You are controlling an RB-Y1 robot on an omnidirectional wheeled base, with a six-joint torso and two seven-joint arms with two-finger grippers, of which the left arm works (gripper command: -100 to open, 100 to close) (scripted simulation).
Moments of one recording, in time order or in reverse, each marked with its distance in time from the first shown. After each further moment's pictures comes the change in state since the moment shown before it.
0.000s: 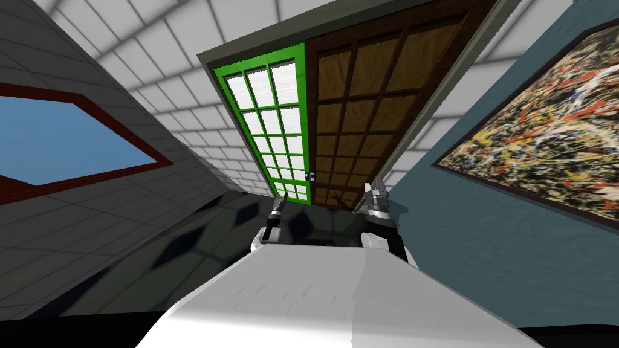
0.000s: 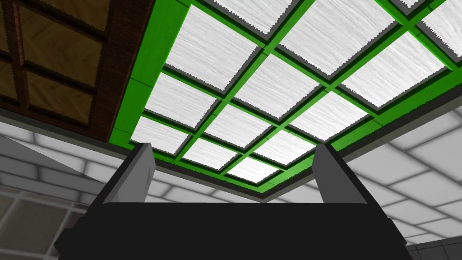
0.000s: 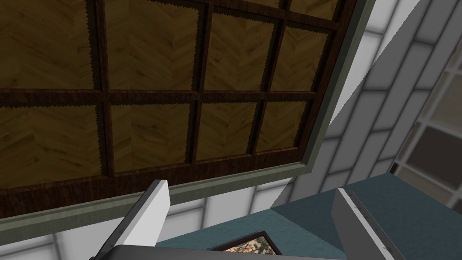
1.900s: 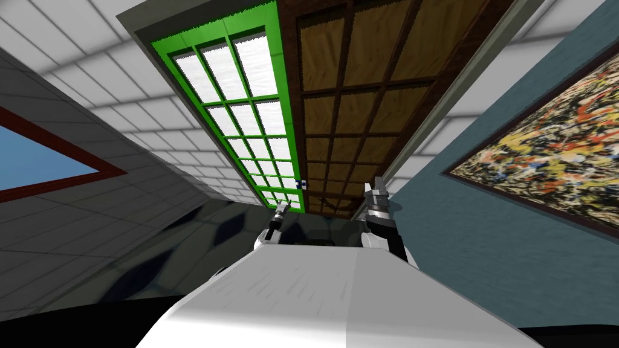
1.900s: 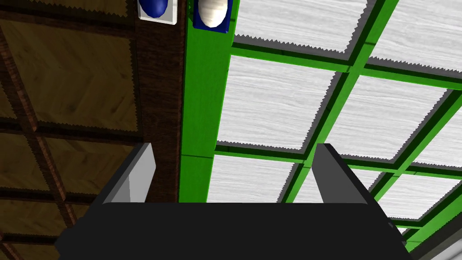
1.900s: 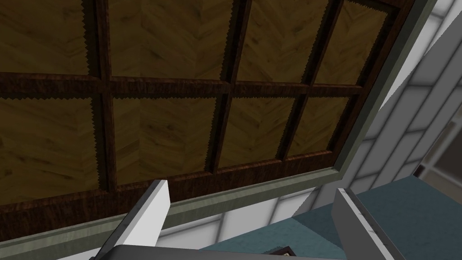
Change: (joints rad) arm -0.195 0.029 0.014 0.502 -0.041 -0.096 -0.389
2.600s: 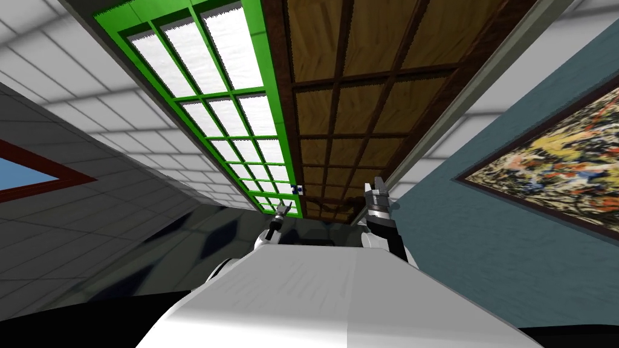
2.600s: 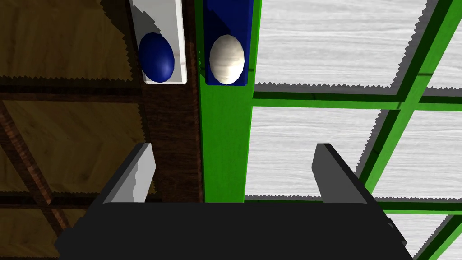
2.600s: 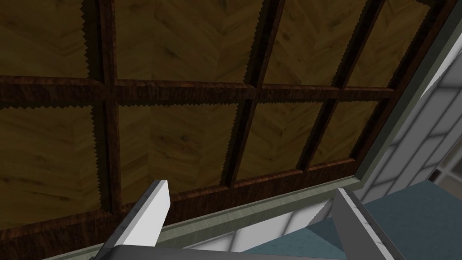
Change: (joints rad) arm -0.065 0.009 0.003 0.153 -0.015 -0.025 -0.128
